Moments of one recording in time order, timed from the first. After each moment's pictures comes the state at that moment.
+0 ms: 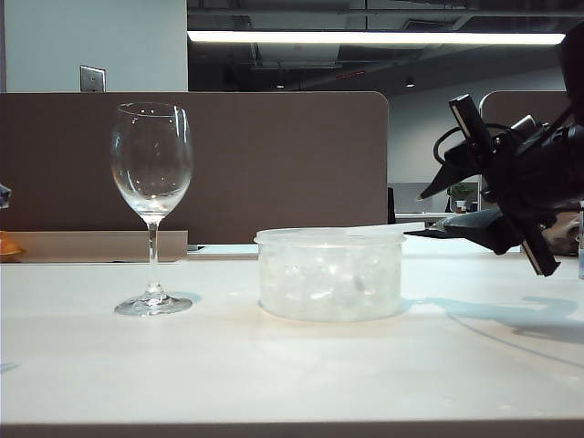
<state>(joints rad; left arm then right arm) -0.48 0.01 0.01 -0.18 0.08 0.01 0.27 1.62 0.49 0.93 -0.26 1.07</state>
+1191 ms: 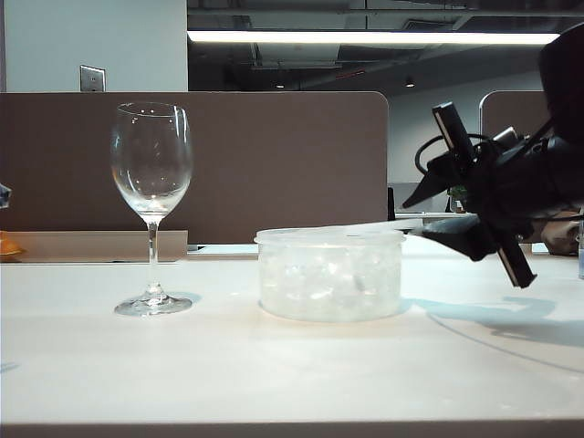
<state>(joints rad) -0.48 0.00 0.01 -0.18 0.08 0.01 0.32 1.68 0.50 0.98 -0.26 1.13</state>
